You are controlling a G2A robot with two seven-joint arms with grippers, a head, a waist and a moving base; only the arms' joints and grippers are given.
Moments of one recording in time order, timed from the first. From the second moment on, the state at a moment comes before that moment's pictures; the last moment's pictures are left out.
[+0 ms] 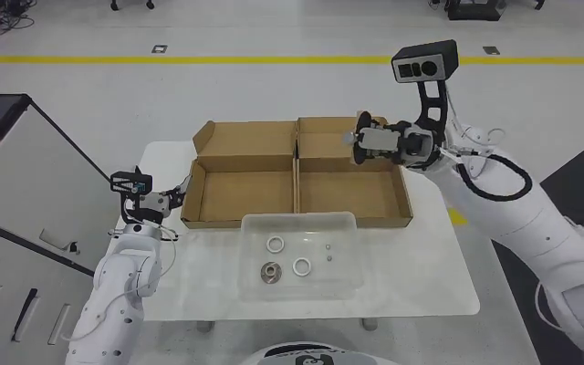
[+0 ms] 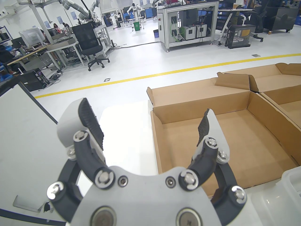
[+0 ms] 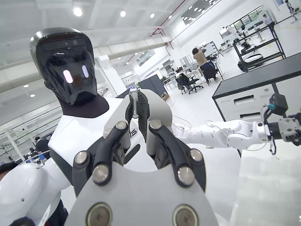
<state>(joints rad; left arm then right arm) 1.73 -1.15 -1.60 -1.80 1.33 0.00 0.00 -0.67 -0.84 0.71 -1.69 1.21 -0.77 1.05</state>
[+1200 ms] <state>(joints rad) 1.73 -1.15 -1.60 -1.80 1.33 0.00 0.00 -0.89 -1.05 1.00 -1.80 1.20 -0.60 1.22</state>
